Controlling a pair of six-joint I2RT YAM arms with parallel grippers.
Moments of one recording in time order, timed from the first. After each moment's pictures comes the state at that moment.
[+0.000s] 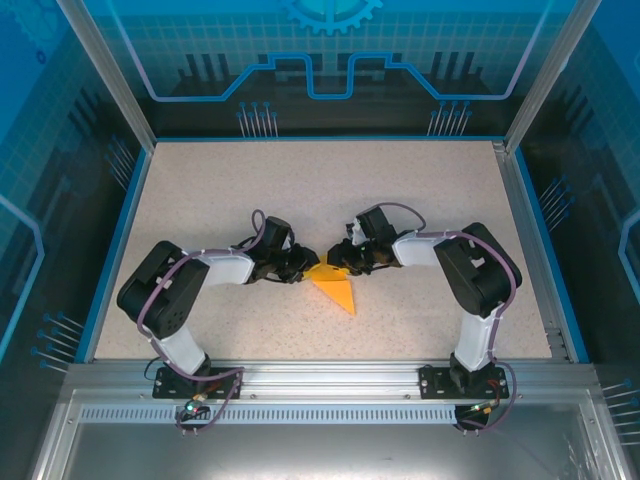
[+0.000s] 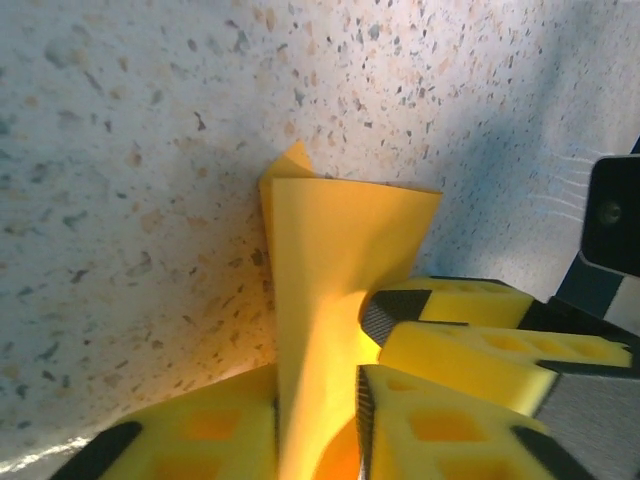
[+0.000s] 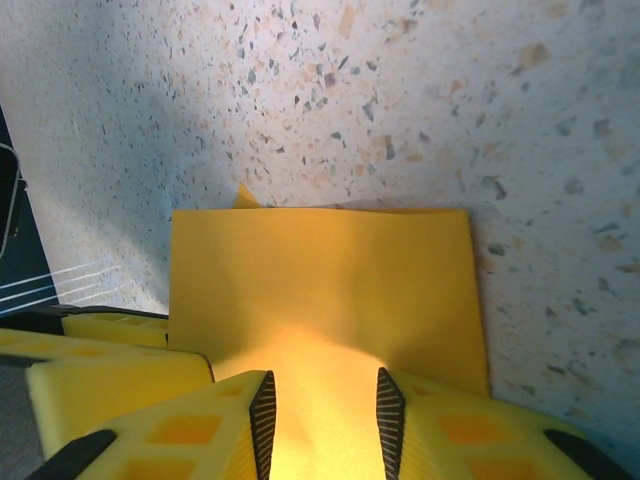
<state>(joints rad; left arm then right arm) -0.48 1.71 0.73 0.11 0.46 -1.22 0.53 1.87 0.94 -0.04 -0.56 0.81</state>
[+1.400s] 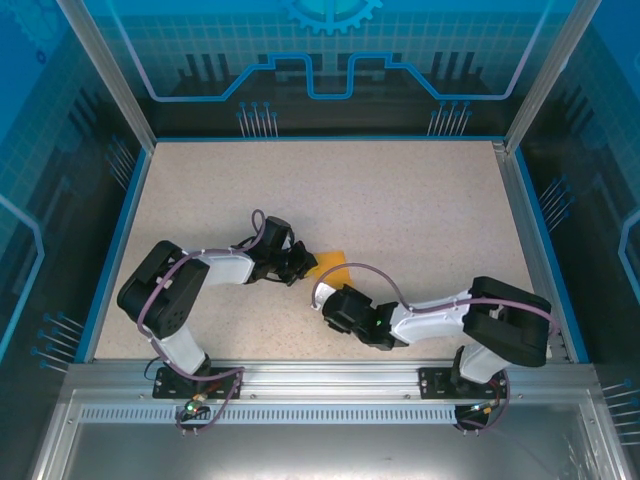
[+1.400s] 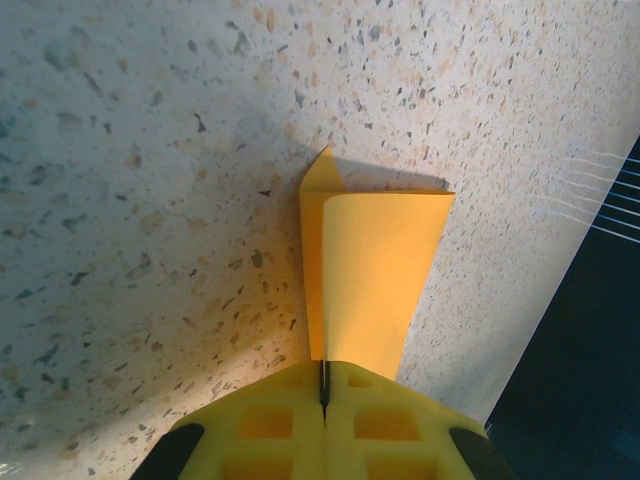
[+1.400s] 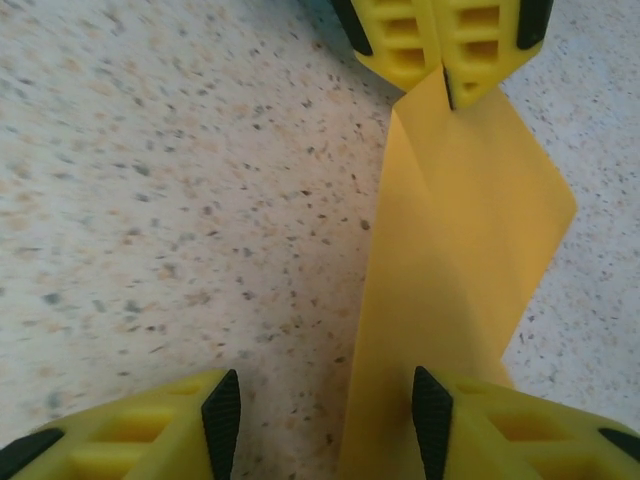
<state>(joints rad) -0.48 1.71 0.73 0.11 0.46 -1.22 1.18 1.56 0.58 0.08 0.52 -0.08</state>
